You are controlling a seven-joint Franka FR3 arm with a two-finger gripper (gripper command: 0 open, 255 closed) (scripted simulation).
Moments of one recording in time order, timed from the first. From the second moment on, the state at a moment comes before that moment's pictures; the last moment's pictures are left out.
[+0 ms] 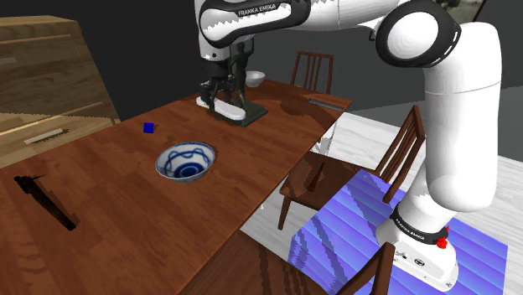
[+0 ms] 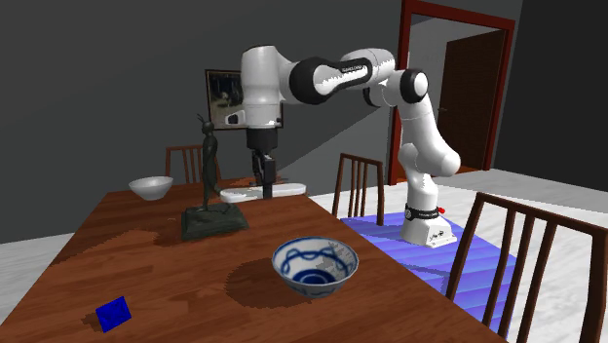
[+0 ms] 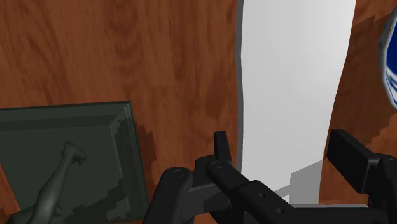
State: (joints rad) arm 0.17 0.42 0.20 -1.36 -0.07 1.79 0.22
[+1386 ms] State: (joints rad) arm 0.42 0.50 0.28 -1.32 -0.13 1.82 0.54
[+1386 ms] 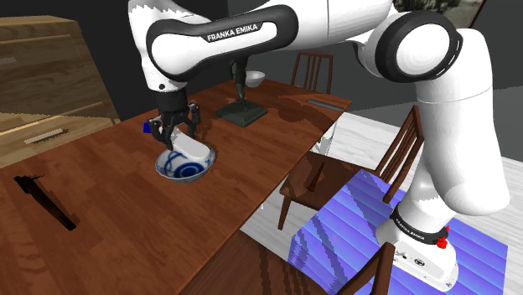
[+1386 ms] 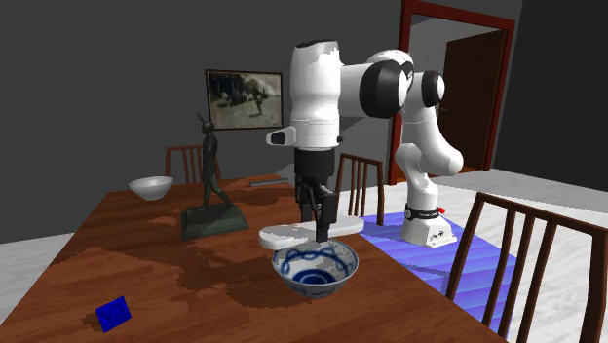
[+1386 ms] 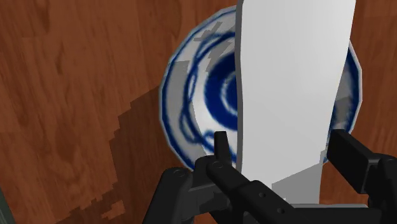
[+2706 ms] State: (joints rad) arm 0.42 0.51 0.28 -1.42 -0.13 1.93 0.55
